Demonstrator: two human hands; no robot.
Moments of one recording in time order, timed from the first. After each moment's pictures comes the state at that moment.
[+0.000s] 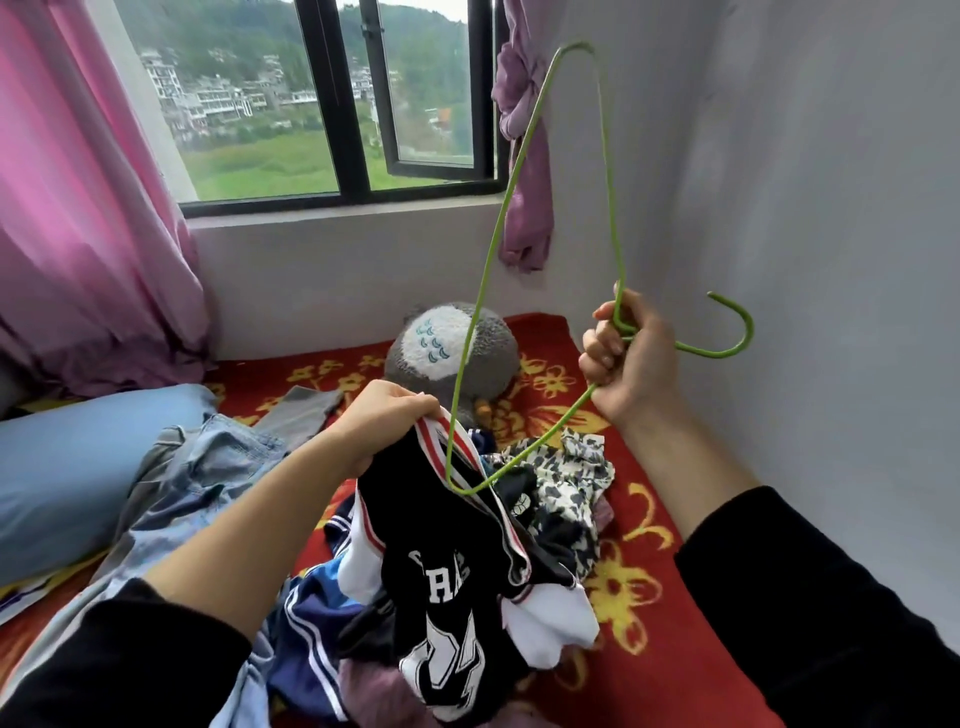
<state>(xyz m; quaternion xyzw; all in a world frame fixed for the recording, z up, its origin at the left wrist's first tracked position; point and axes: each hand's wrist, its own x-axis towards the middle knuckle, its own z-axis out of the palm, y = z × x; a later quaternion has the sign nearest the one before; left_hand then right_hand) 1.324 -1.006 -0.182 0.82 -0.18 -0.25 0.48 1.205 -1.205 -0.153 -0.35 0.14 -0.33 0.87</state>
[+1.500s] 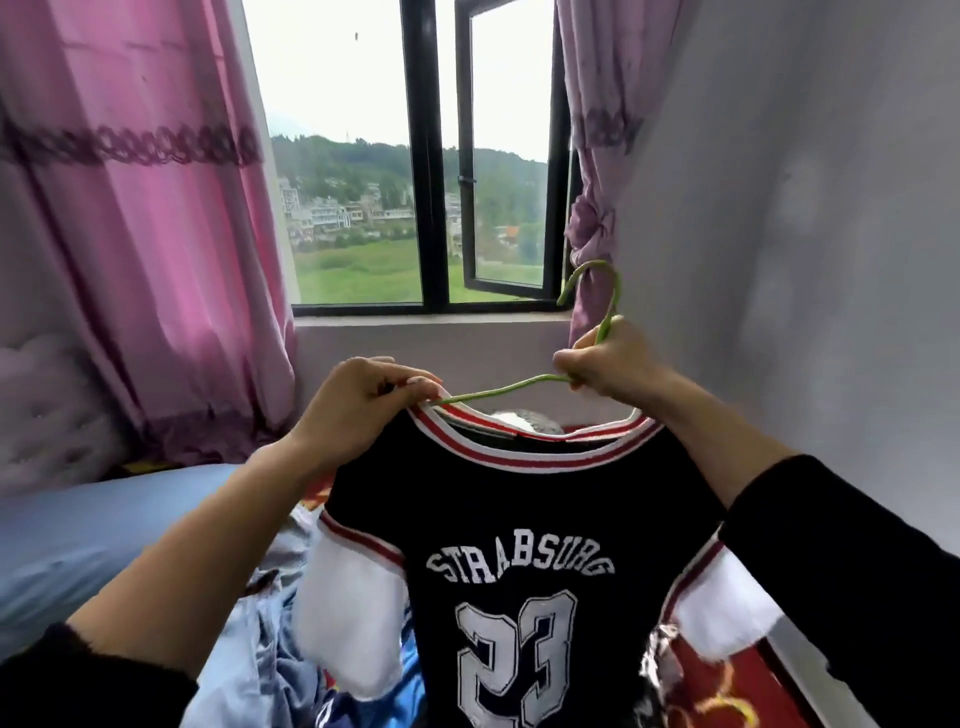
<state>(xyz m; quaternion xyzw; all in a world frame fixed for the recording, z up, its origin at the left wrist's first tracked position) 1.364 -0.929 -0.056 0.81 -0.42 0.12 0.40 1.272 -1.186 -0.033 -0.89 0.08 -0.25 0.39</state>
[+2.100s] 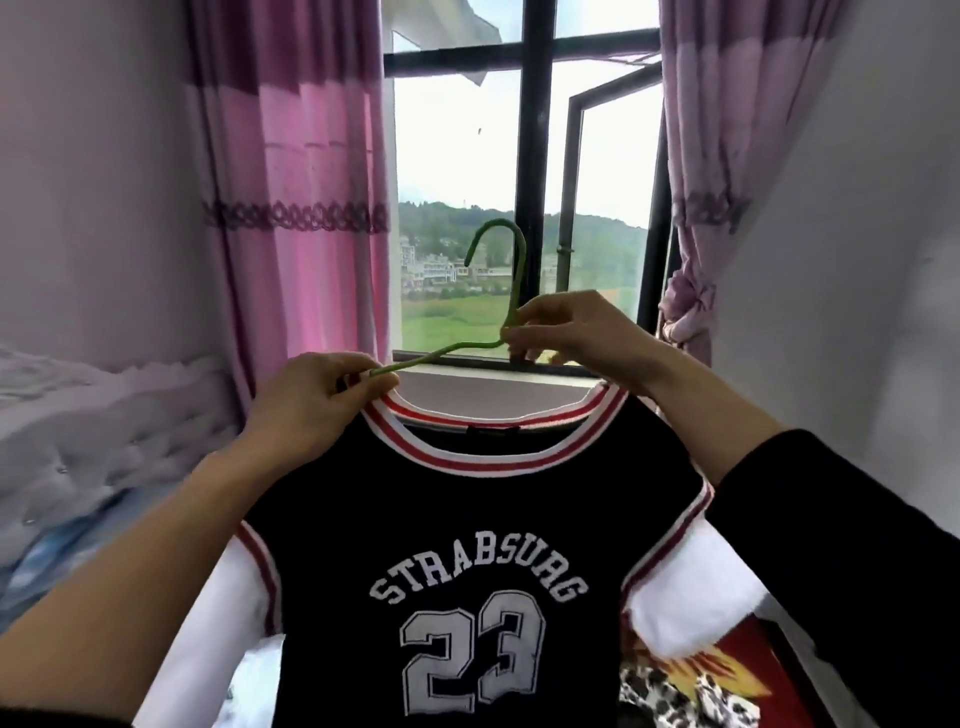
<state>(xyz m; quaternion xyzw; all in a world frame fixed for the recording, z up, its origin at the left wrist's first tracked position) 1.328 -0.851 0.005 0.87 -0.23 0.30 0.32 1.296 -1.124 0.063 -0.88 -0.18 -0.18 0.40</state>
